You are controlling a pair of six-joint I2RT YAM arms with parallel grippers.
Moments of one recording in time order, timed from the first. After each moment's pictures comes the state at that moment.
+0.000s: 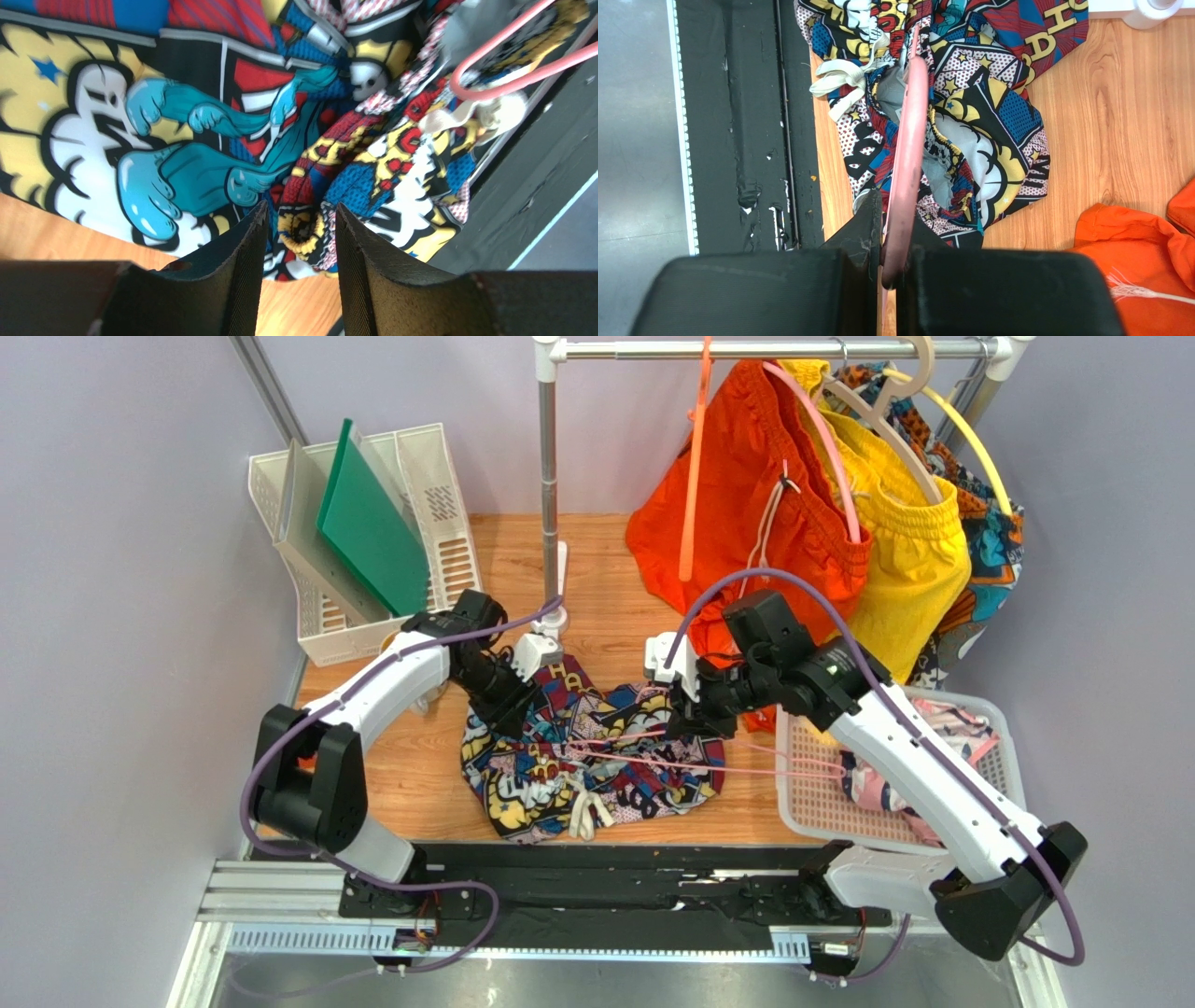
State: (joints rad) left arm -0.36 1.52 1.10 -0.90 0.47 0.52; right arm 0.65 1.17 1.28 -0.99 -0.59 -0.65
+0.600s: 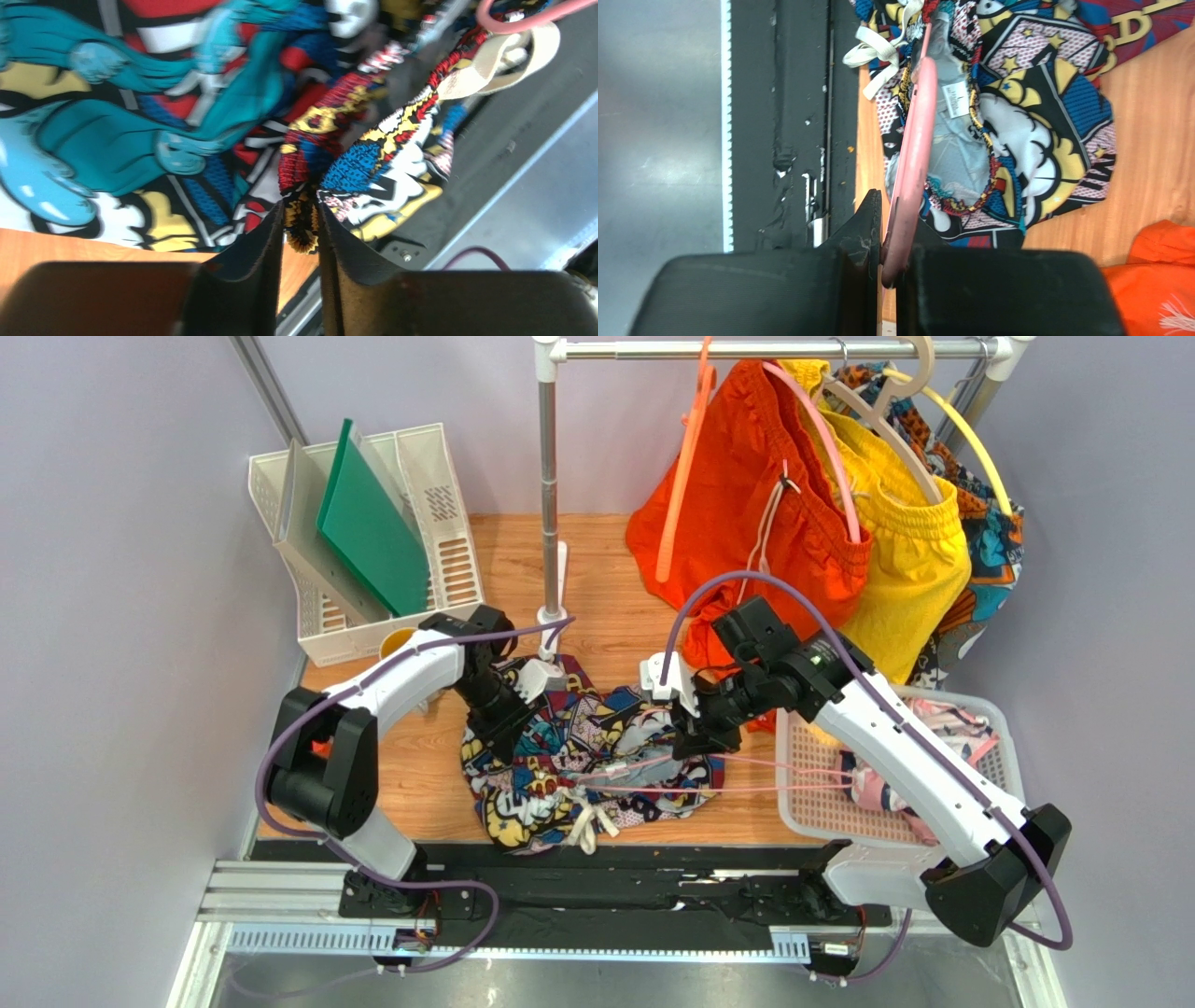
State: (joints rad) left arm -0.39 1.61 1.10 -1.06 0.43 0.54; right arm 0.65 1.24 1.29 -1.13 -0.66 -0.77
